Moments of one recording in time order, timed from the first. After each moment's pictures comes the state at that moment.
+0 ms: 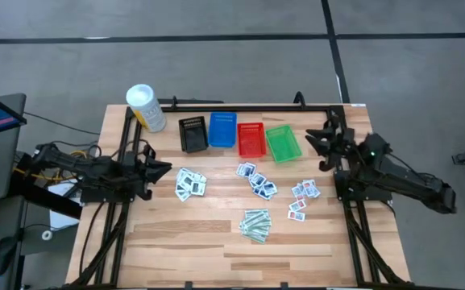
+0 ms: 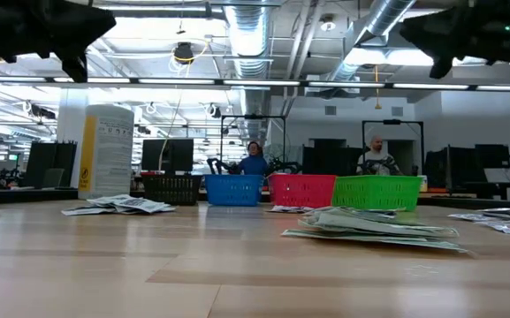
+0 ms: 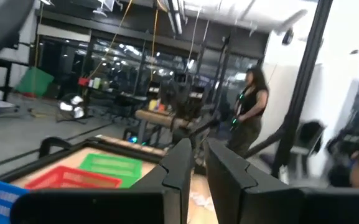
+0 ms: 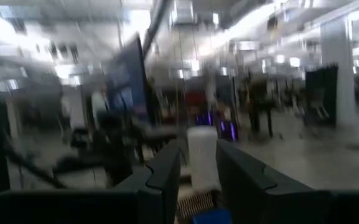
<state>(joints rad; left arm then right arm) -0.32 0.21 0.03 0.46 -0.42 -0.06 -0.45 0.26 0.18 0.36 -0.16 0.13</state>
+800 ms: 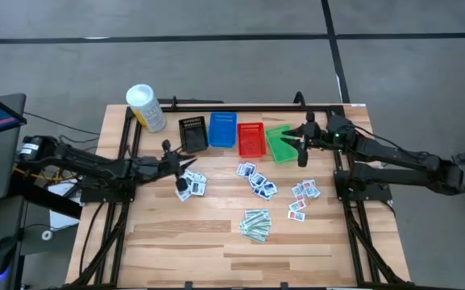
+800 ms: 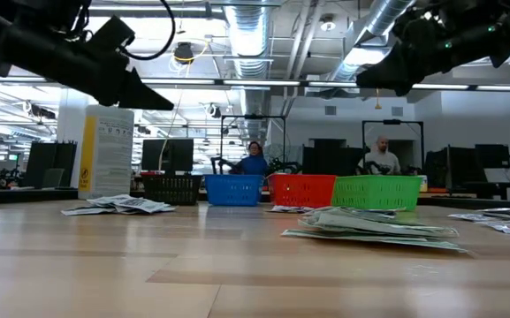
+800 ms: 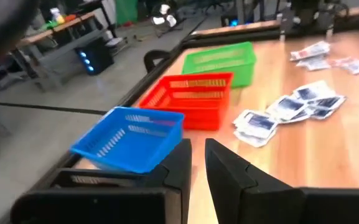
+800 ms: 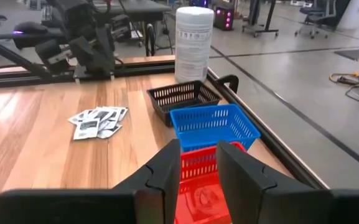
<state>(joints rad) -0.12 0.98 0.24 0.49 -0.55 0.11 -0.45 0.76 0.44 0.08 -0.16 -0.09</state>
